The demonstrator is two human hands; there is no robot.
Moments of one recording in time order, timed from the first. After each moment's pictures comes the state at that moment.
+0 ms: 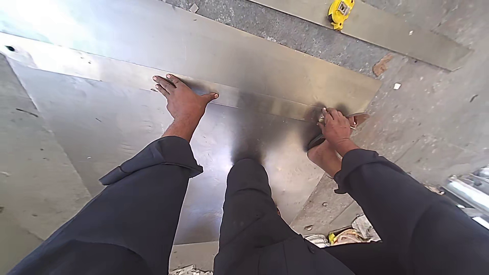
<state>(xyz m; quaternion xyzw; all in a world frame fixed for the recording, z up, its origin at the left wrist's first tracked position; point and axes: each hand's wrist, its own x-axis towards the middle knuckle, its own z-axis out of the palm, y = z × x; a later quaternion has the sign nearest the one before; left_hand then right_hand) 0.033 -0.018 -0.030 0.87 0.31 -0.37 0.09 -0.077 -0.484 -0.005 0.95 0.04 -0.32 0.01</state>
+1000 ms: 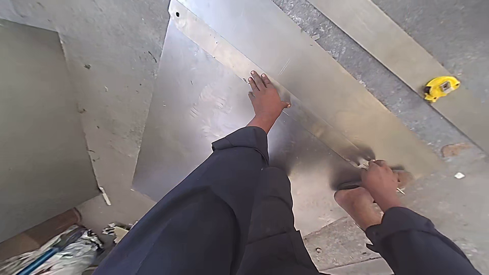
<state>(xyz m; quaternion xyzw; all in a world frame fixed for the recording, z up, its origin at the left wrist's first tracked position) 0.036 -0.017 -0.030 0.85 0.35 -0.38 0.13 -0.027 -0.419 0.023 0.85 -0.04 -0.51 0.16</state>
